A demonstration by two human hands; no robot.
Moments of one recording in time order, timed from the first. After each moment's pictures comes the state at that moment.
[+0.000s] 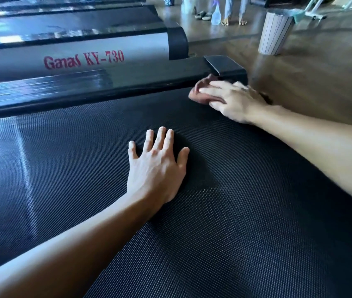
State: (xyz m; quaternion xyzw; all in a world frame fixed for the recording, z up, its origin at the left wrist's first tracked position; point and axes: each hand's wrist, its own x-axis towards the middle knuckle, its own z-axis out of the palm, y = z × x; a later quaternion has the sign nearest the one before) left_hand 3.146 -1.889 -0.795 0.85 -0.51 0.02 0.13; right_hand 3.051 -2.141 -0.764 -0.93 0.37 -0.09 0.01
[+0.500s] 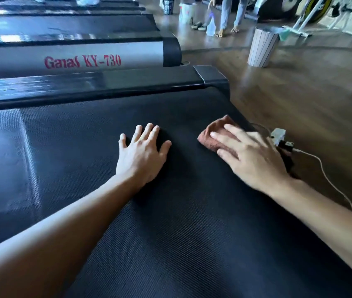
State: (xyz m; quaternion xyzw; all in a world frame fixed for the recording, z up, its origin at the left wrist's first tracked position) left_hand 3.152 -1.891 -0.801 0.85 -0.51 0.05 0.14; right_hand 2.921 -2.000 -0.770 -0.91 0.38 -0.15 -0.01
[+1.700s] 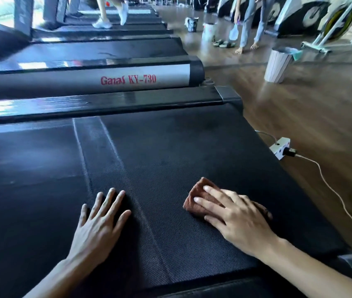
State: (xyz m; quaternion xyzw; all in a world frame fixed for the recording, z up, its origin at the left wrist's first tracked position) left_hand 3.126 -1.572 -0.780 0.90 -0.42 -0.06 0.10; right_hand 2.866 -1.797 -0.769 -0.97 0.23 -0.11 -0.02
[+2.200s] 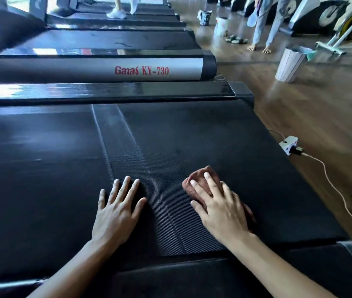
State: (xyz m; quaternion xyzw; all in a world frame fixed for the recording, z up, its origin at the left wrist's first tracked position) left_hand 3.113 -1.553 -0.789 0.91 -0.41 -0.01 0.11; right_hand 2.912 -1.727 -0.767 -0.94 0.33 -0.10 0.02
